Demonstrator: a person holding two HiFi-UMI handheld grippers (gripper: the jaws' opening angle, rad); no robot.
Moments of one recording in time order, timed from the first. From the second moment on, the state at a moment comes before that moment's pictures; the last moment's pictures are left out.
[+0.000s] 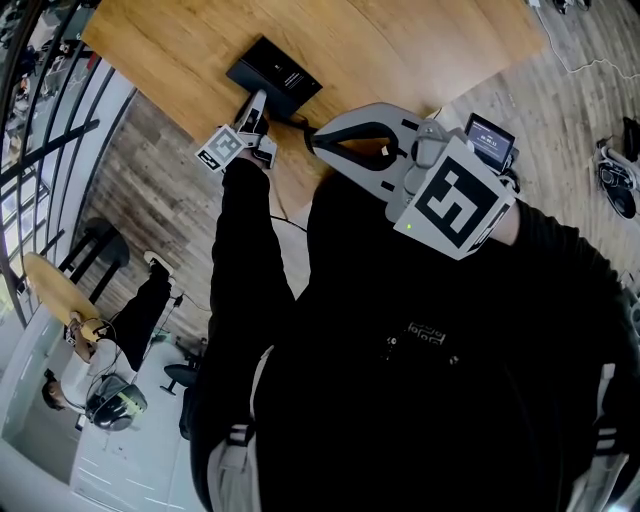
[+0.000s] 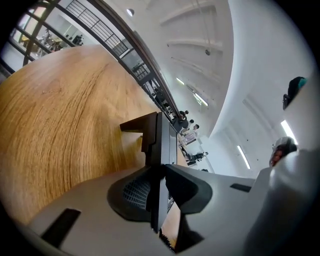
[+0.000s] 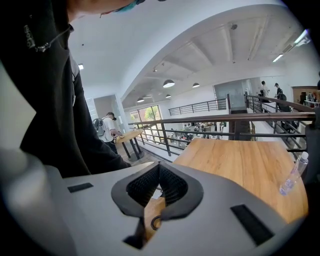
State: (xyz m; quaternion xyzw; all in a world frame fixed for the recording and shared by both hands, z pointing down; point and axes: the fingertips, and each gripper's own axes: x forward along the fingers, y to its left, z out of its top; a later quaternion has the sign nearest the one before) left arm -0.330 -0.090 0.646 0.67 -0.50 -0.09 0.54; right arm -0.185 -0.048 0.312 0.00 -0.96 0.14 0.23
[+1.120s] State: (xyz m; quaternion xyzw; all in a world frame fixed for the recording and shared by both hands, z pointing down) left arm -0.313 -0.080 0.456 0.69 -0.59 -0.16 0.38; right arm -0.185 -0.038 0.276 -0.09 -0.98 0.09 0.17
